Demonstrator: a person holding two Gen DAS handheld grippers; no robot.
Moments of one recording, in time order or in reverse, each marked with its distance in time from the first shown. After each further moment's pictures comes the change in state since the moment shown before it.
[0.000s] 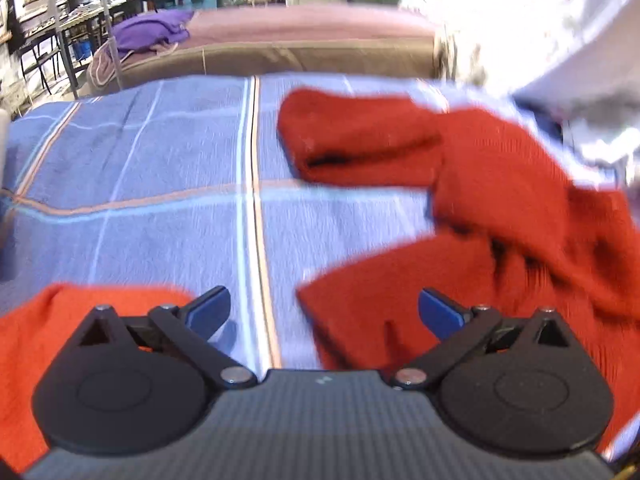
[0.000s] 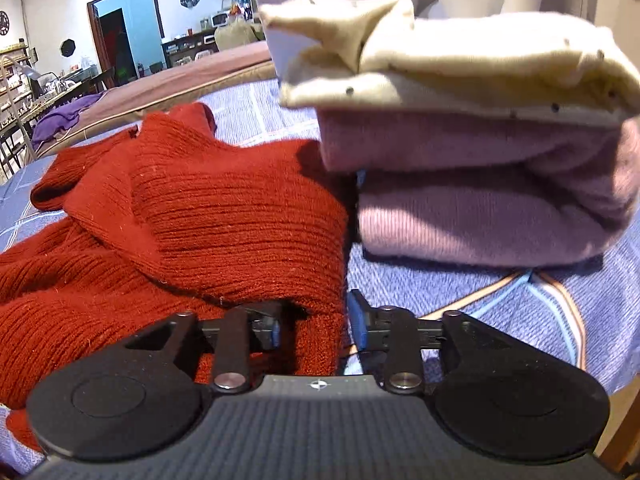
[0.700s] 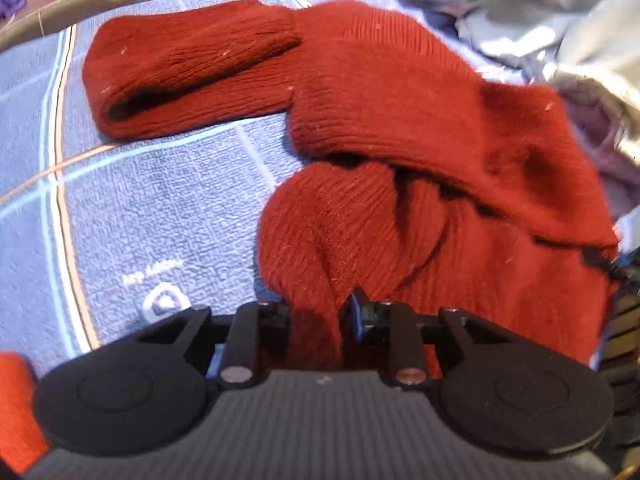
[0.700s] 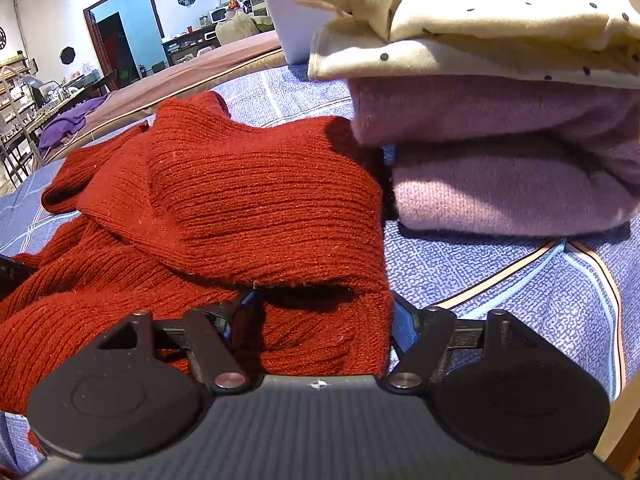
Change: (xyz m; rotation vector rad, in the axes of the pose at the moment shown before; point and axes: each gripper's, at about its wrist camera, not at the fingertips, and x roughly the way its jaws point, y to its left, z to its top) left arm 0.084 -0.058 0.011 0.227 0.290 -0.328; right arm 0.016 0.019 -0.003 0.075 0.054 0.050
